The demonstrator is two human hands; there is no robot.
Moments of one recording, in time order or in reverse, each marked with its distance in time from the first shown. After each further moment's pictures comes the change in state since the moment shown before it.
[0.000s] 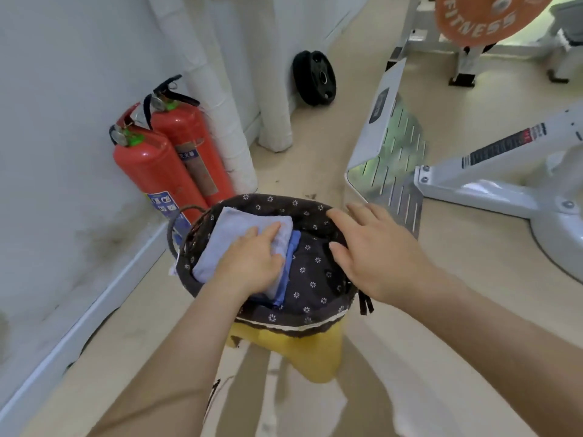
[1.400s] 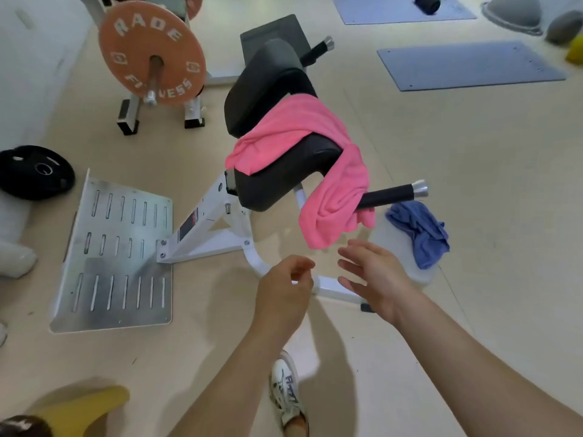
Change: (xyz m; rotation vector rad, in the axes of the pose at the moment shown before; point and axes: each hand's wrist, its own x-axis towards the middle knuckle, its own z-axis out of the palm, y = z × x) left_hand -0.169 0.766 -0.010 -0.694 -0.286 0.364; right_hand -0.321 0.512 -0.413 1.647 0.506 1.261
